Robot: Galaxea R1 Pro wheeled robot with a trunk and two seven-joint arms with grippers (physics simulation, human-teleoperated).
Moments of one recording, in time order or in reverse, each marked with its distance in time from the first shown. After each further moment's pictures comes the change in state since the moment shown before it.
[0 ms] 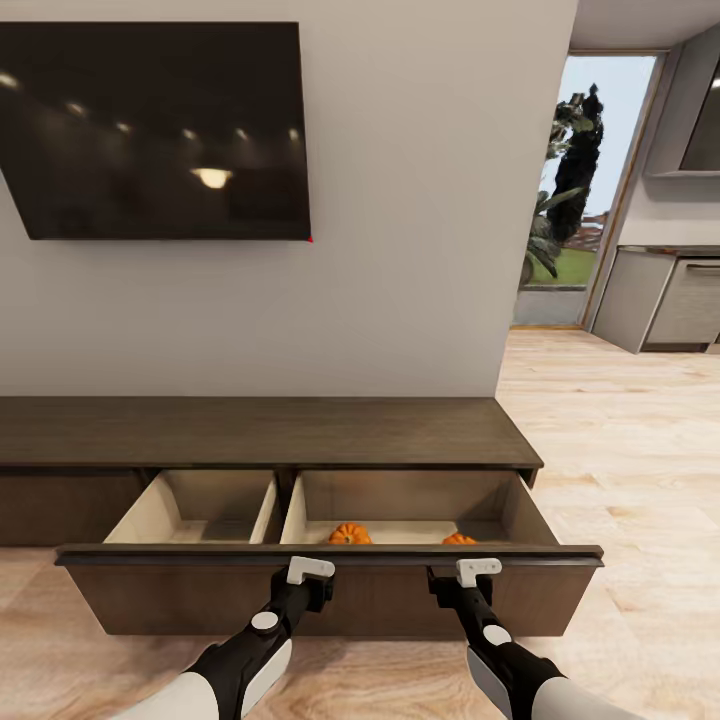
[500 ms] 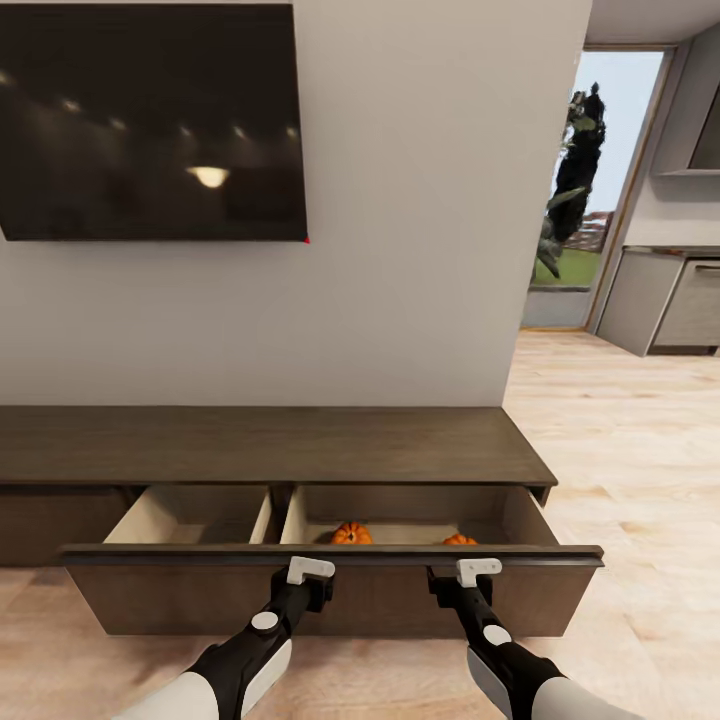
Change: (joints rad) left arm 0.000 0.000 0.000 0.000 -0.002 0.000 -0.001; right arm 0.000 0.000 -0.001 0.000 -0.001 0.000 0.000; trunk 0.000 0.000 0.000
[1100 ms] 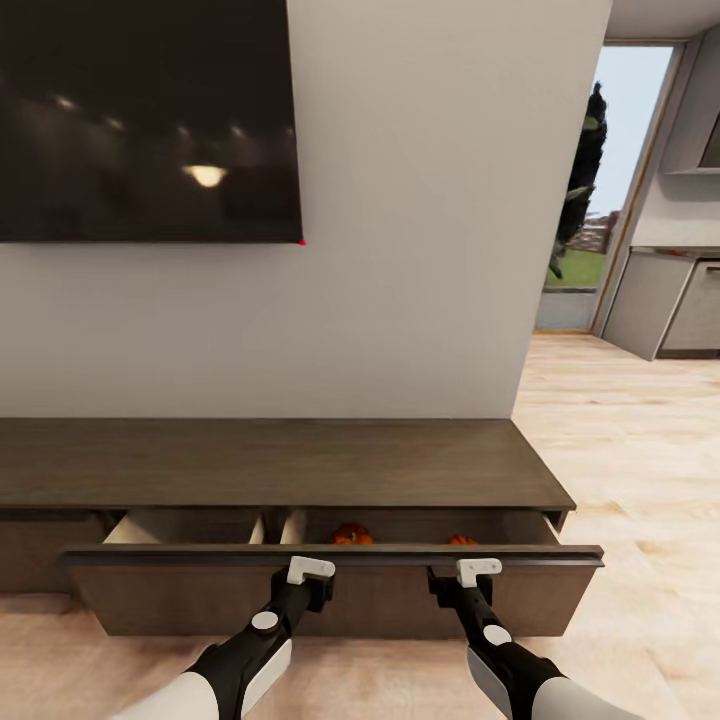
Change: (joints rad) left arm 0.000 0.000 0.000 -0.001 0.001 0.000 -0.001; right arm 0.000 0.000 0.000 0.000 0.000 0.000 0.000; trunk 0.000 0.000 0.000
